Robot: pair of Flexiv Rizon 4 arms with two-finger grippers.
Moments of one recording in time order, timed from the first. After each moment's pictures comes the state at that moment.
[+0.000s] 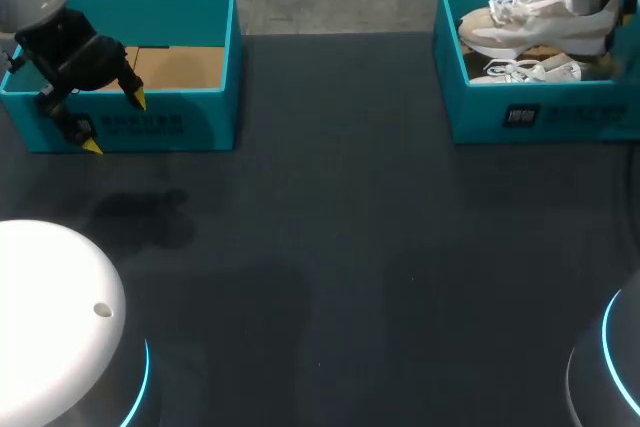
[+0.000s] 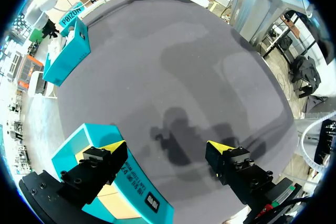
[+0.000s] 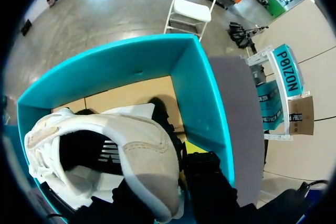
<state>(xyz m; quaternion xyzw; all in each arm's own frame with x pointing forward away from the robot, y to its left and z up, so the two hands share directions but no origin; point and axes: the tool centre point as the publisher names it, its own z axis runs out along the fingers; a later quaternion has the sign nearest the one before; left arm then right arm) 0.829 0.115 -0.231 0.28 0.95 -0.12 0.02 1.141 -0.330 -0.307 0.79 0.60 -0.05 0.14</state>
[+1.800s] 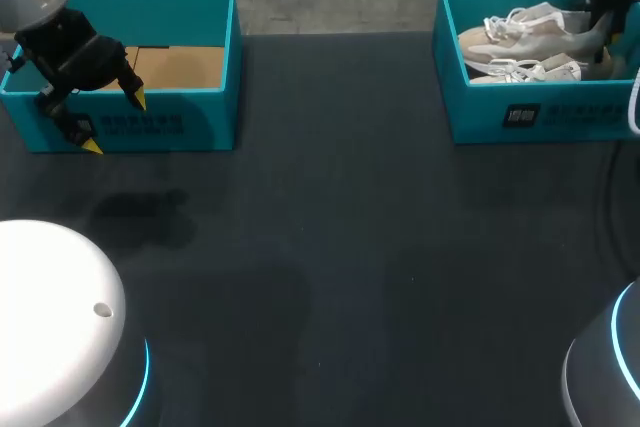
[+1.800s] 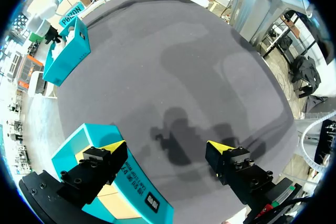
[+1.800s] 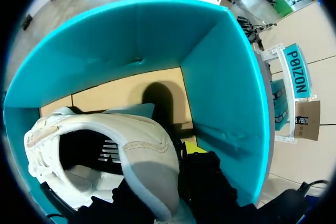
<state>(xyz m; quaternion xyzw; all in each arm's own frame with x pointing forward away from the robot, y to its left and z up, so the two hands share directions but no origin) 0.829 0.115 -0.231 0.28 0.95 -0.12 0.02 1.153 -0.331 -0.363 0.78 0.62 -0.07 0.10</state>
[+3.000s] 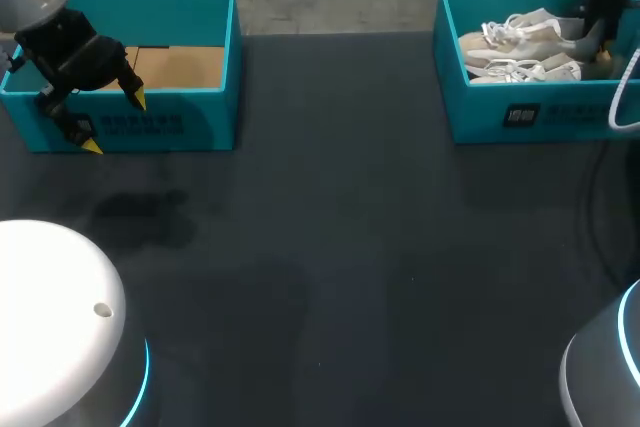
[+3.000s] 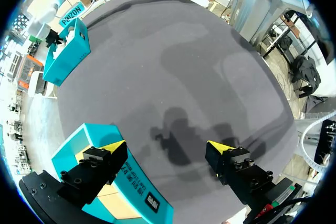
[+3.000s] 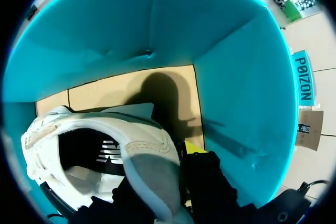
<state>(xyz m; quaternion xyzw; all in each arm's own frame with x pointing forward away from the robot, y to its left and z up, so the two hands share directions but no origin) 0.829 0.115 -0.231 0.28 0.95 -0.12 0.02 1.161 -0.329 -0.383 0.76 0.64 -0.08 0.08</state>
